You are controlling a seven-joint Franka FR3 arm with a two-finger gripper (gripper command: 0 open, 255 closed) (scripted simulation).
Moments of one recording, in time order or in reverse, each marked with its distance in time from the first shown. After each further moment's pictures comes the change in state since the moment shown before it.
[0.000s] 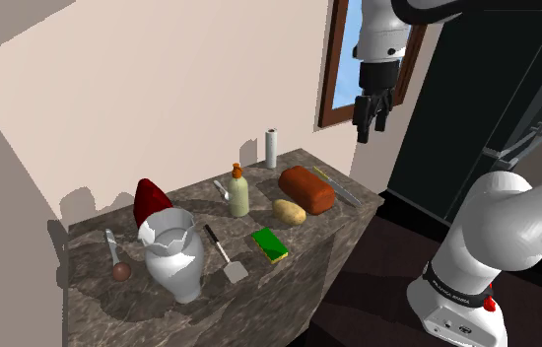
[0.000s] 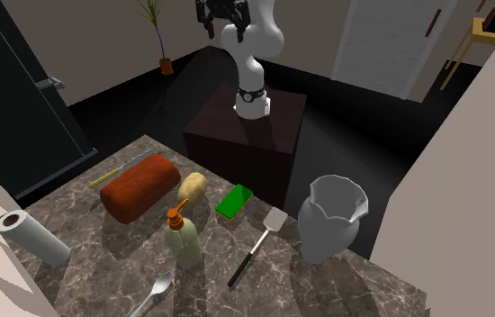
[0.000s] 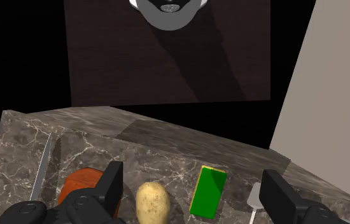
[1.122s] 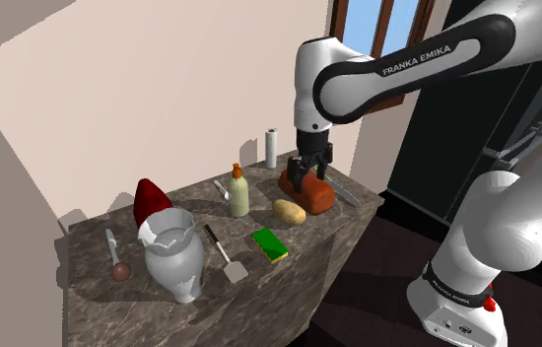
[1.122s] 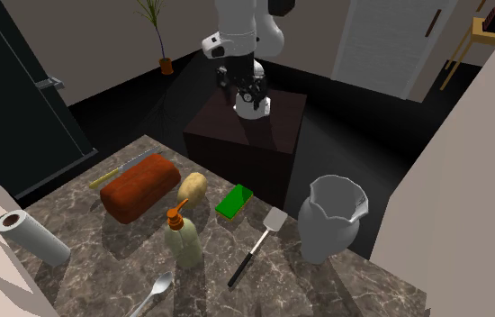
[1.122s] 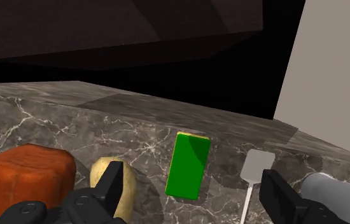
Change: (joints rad) arm 0.033 0.316 0.169 -0.148 0.083 0.539 0.209
